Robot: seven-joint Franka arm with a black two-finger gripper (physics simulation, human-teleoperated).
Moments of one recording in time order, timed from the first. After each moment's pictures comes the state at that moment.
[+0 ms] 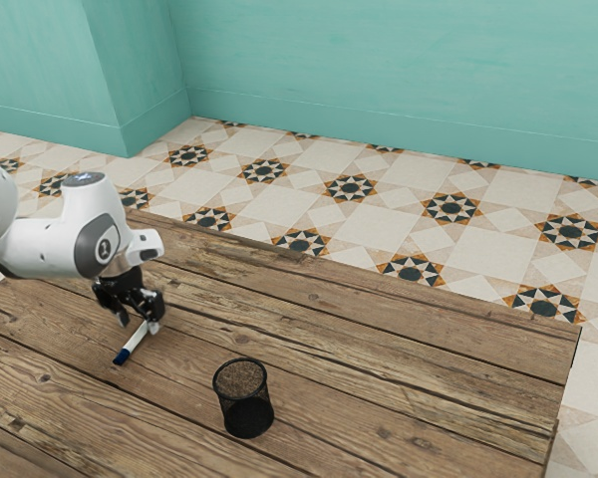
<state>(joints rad) 0.13 0.27 0.15 -2.21 -0.09 2.49 0.23</state>
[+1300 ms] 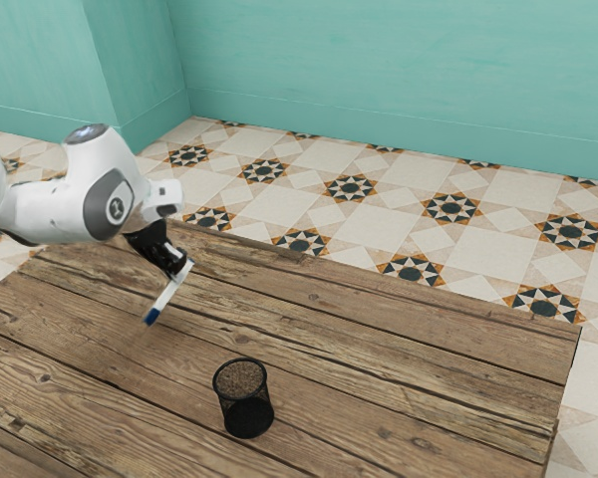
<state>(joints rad) 0.08 0.13 0.08 -2.17 -0.16 2.50 0.40</state>
